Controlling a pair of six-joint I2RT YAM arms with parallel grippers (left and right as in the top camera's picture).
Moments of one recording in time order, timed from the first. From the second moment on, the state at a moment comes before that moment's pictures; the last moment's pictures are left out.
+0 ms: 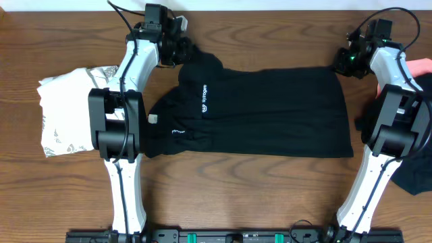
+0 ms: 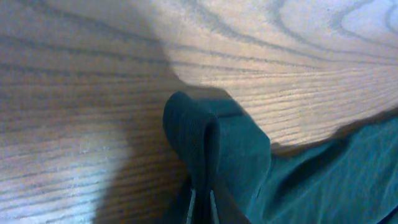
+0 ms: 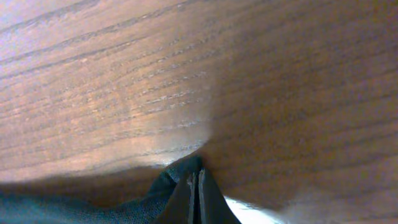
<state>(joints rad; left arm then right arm) -0.11 2.34 1.93 -0.67 0.47 -0.20 -0.24 2.42 1.91 -0.74 -0.32 0.12</state>
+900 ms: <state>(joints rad) -0.07 2.18 1.93 -0.93 0.54 -0.20 -0.30 2.33 1.89 -1.00 -0.27 0.11</state>
